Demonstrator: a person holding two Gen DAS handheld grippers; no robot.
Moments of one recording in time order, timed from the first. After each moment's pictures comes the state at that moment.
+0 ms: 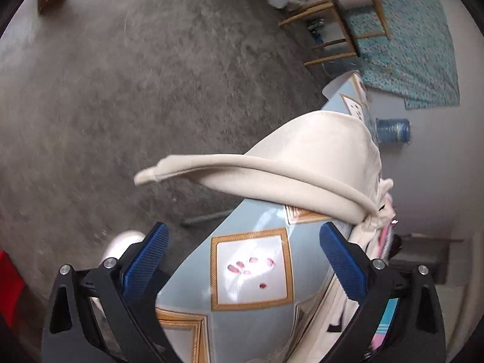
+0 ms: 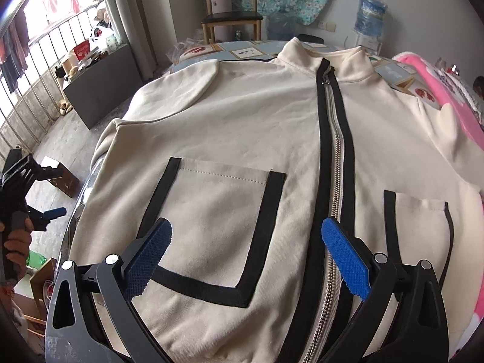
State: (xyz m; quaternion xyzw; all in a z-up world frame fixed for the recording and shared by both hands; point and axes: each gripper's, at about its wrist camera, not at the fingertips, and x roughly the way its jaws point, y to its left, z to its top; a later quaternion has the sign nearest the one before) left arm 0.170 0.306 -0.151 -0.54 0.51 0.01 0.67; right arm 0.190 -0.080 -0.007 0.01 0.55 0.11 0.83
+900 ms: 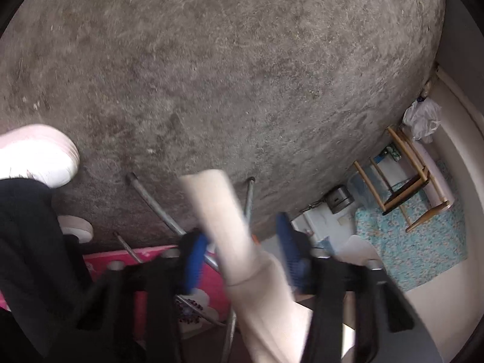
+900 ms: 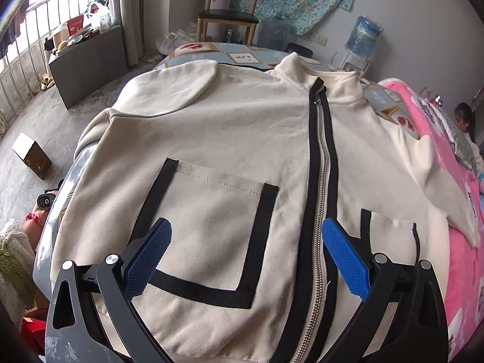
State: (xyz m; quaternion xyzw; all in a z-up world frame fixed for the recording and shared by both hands) left arm 0.189 0.358 -0.411 -0.85 0.41 0.12 0.31; right arm 0.188 -0.058 0.008 -0.08 0.54 0.06 0.84
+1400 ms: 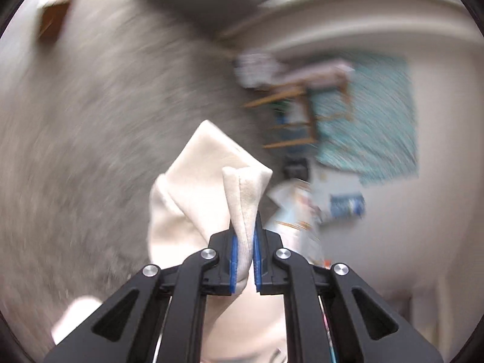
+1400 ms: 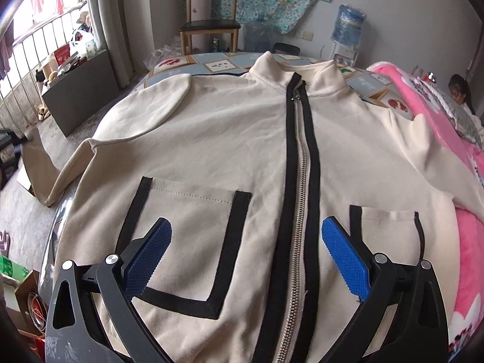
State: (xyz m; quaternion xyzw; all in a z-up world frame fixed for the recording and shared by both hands) left arm 0.211 0.395 -0.032 -0.54 0.31 0.01 0.78; right arm 0.196 -0.103 0.011 0.00 0.52 0.04 0.85
